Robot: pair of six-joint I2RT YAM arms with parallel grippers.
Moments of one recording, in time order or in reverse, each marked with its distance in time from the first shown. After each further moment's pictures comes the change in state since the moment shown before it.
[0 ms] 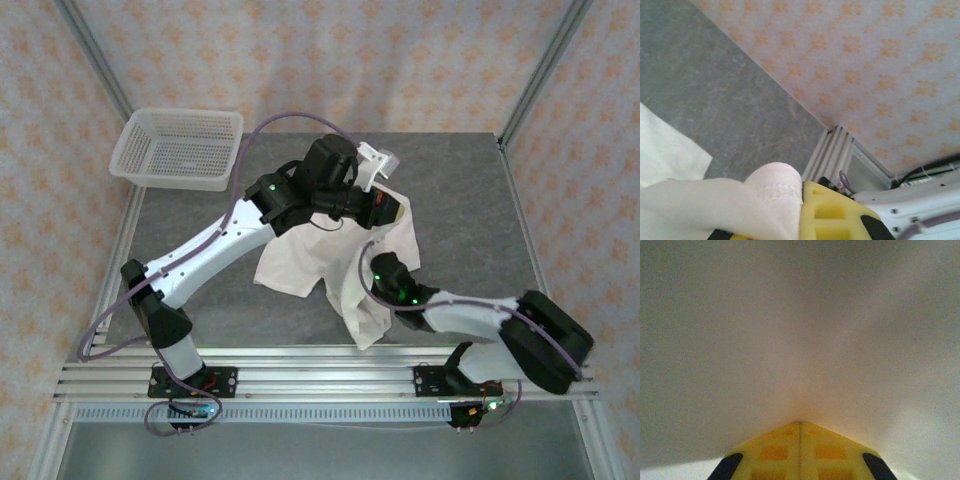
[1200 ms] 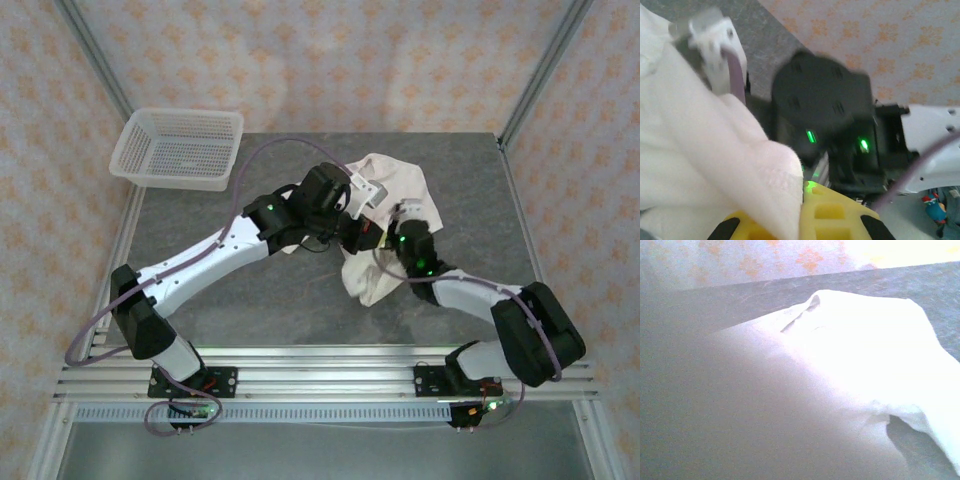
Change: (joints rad) left arm -0.011 -0.105 -0.285 0.042 -0.037 0.087; right arm -0.380 0.017 0.080 0.009 0.169 -0.219
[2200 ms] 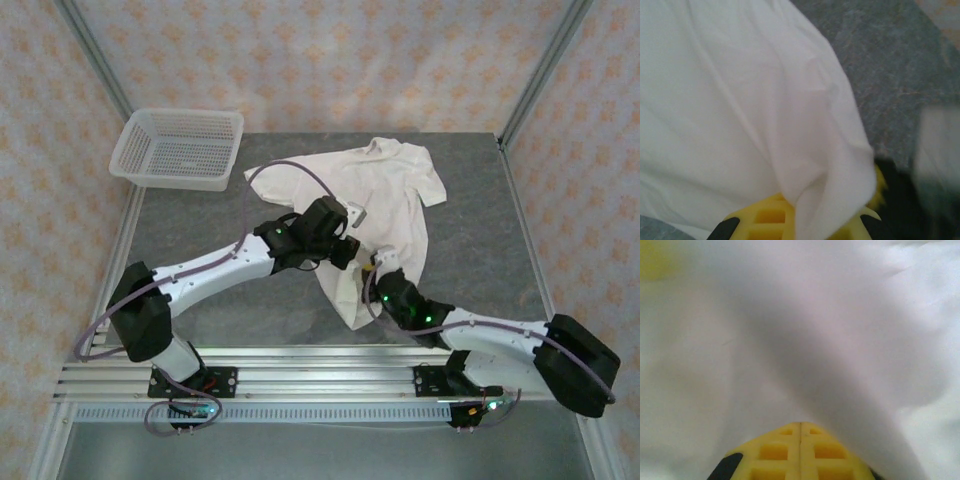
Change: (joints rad) left arm -0.002 -0.028 -0.301 0.136 -0.338 0.027; right arm 0.433 -0.273 -0.212 -0.143 0.225 0.016
